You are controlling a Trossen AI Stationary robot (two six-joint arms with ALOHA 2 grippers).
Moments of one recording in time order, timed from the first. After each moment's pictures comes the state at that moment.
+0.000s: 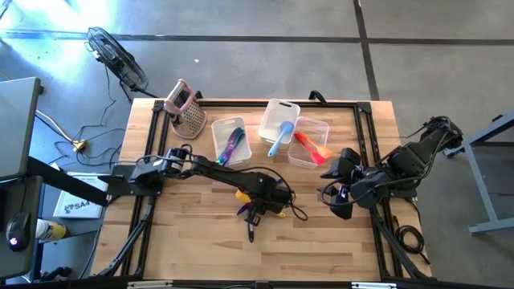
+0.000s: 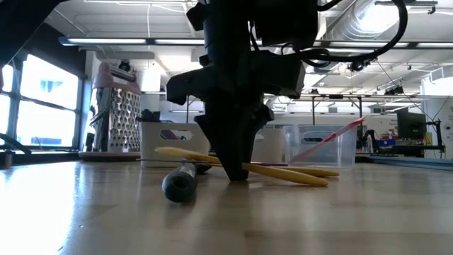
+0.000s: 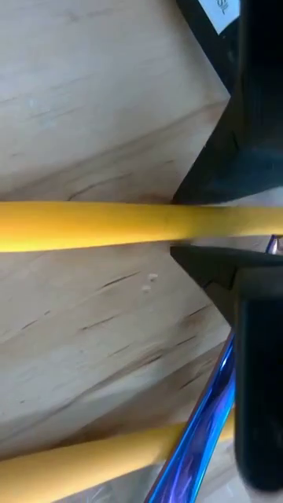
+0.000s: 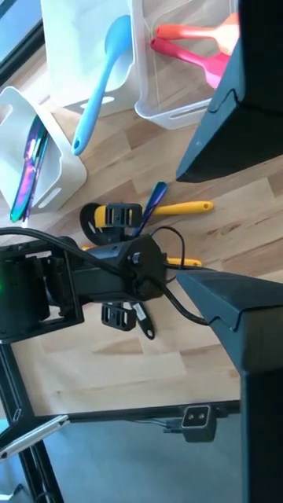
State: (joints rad) left arm -0.19 2.27 1.84 -0.93 0.05 0.24; right arm 0.60 1.25 1.47 -1.16 0.52 0.83
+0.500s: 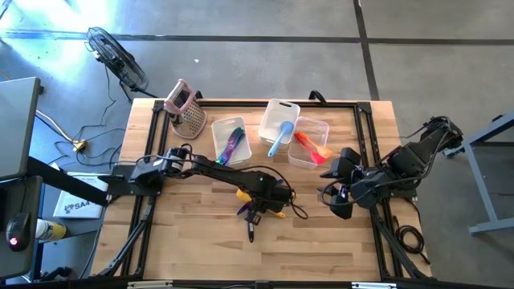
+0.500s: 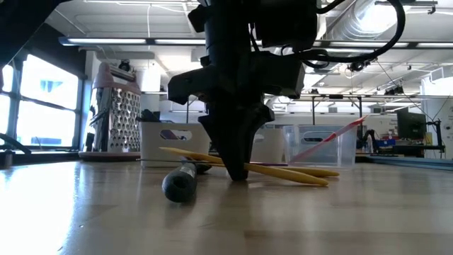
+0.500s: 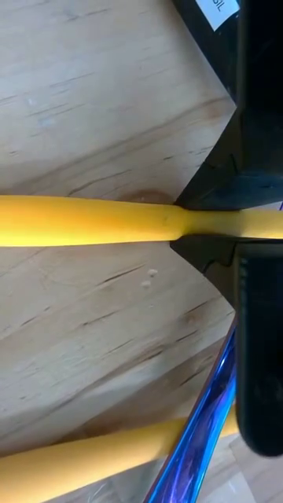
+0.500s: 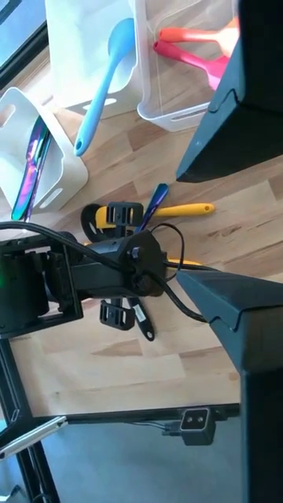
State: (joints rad) left arm -0.19 2.27 1.84 -0.94 0.08 0.26; right arm 0.60 1.25 1.47 -1.16 0.53 0.81
